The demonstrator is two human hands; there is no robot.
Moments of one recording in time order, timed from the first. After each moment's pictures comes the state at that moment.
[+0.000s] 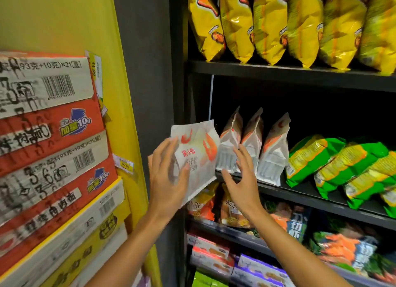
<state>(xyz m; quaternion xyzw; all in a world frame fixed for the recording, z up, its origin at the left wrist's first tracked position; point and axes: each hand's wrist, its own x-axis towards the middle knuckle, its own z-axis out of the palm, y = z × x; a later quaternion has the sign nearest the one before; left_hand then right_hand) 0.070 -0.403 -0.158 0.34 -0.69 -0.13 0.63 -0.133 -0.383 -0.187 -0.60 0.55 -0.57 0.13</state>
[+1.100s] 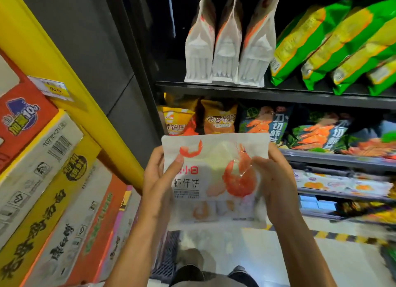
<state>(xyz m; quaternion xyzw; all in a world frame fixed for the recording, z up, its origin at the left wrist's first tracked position) 0.072 -0.290 -0.243 0.38 -0.45 -0.66 0.47 -0.116 -0.205 -0.249 -0.23 0.55 -0.70 0.39</state>
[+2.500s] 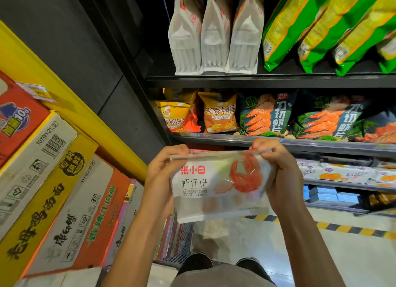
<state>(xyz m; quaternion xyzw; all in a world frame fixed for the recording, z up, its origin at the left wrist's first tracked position) 0.041 -0.278 -0.249 0.35 -0.44 -0.70 0.44 -0.169 -0.194 -0.288 -0.21 0.44 -0.74 0.45</state>
